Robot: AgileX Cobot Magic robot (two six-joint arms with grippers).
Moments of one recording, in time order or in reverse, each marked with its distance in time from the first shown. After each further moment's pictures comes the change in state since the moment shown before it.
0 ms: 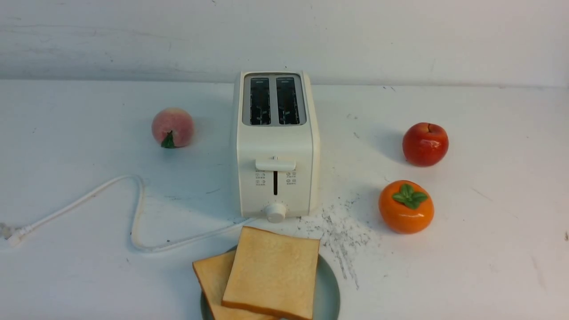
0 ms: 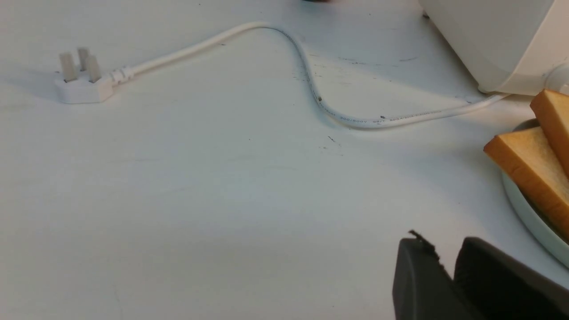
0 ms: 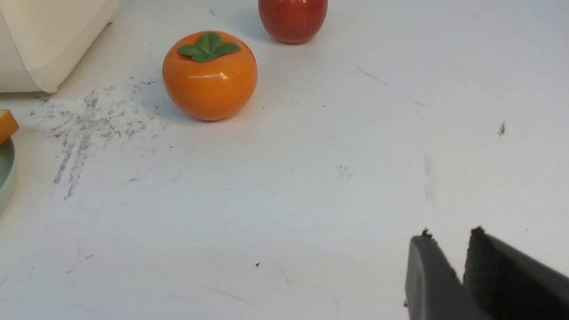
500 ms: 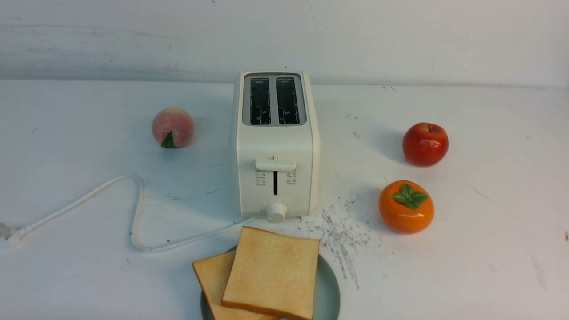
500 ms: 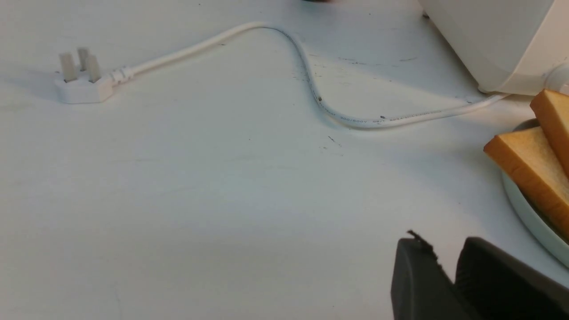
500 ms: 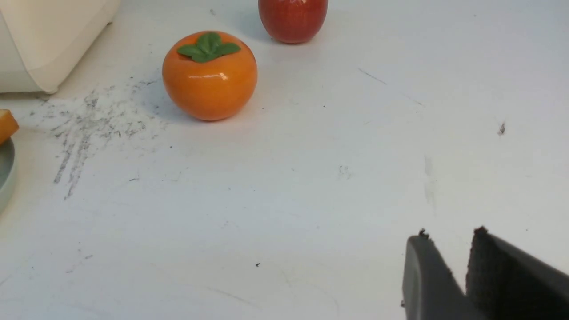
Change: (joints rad) right arm 0.000 0.000 0.000 0.000 0.000 0.000; left arm 0.000 0.000 0.000 0.000 0.000 0.000
